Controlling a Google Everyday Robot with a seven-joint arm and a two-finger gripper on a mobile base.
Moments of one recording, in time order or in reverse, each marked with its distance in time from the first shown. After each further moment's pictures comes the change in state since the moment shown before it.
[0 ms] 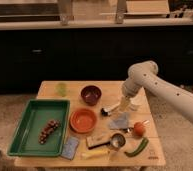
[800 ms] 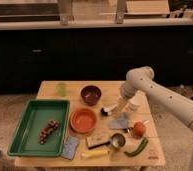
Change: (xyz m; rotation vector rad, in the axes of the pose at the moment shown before) arm 0.003 -0.022 0.051 0.027 -0.044 -0.018
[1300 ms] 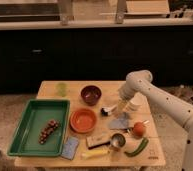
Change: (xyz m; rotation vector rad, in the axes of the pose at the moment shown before) arm 0.007 -0.004 0.030 -0.011 -0.046 -0.030
